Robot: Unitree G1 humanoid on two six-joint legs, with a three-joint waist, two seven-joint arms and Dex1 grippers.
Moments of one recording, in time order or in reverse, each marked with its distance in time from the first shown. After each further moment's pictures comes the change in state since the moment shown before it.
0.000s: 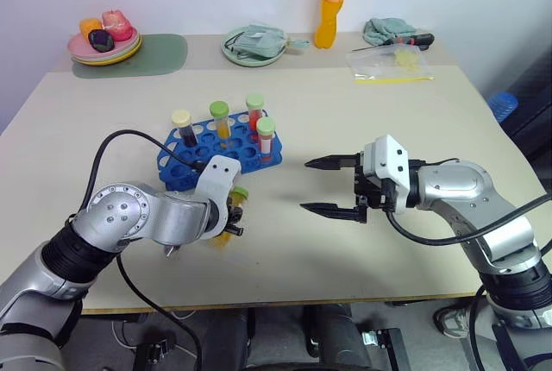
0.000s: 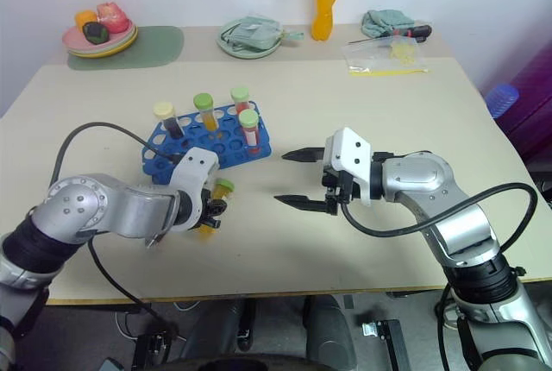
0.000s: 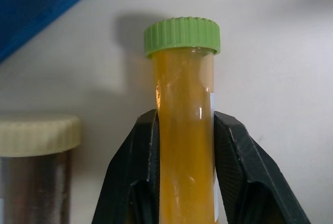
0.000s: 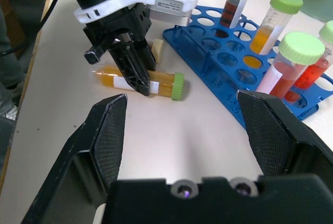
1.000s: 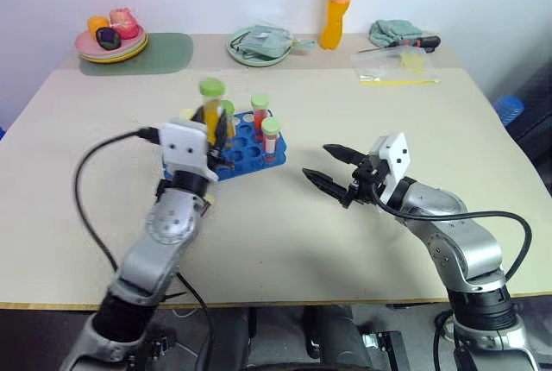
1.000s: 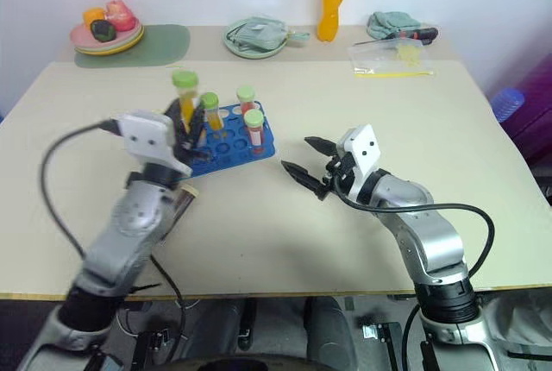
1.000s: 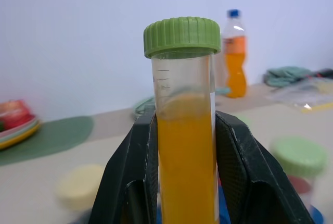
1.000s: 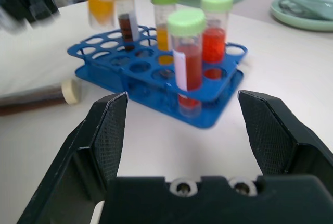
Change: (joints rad) left arm 0.399 -0.469 0.207 0.036 1.789 -1.035 -0.845; right arm 0.156 0.255 -0.101 0.067 0.018 0.042 -0.378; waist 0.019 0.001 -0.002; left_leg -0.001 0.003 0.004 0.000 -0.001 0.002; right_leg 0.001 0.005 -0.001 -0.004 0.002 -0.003
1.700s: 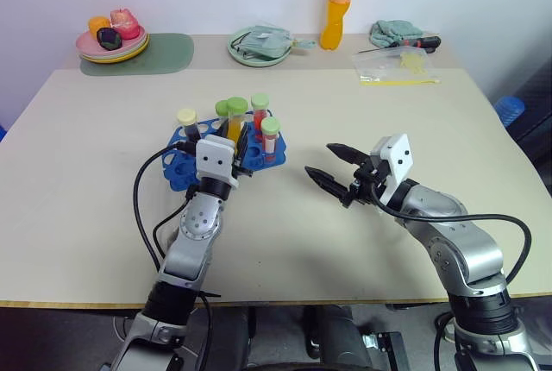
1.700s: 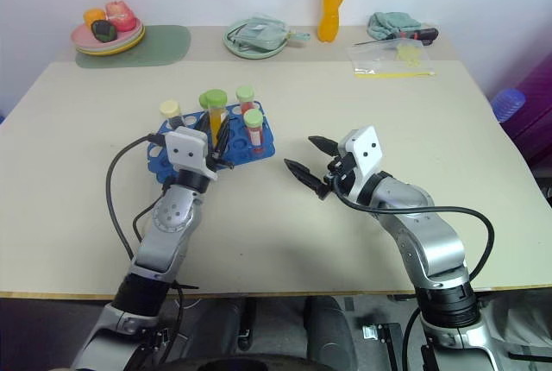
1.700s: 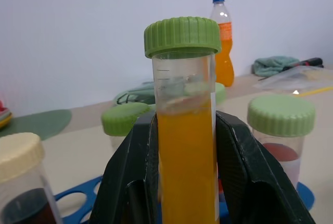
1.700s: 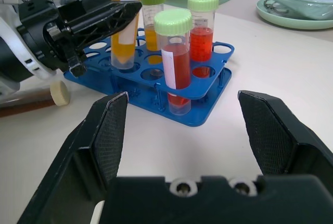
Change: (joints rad) left arm -0.043 -0.227 0.085 0.313 0.160 -0.198 -0.186; right arm 0.005 0.000 0.000 -0.017 0.001 0.001 -0.041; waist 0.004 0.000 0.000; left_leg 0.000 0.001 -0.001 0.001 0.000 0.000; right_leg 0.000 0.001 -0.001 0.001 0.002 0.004
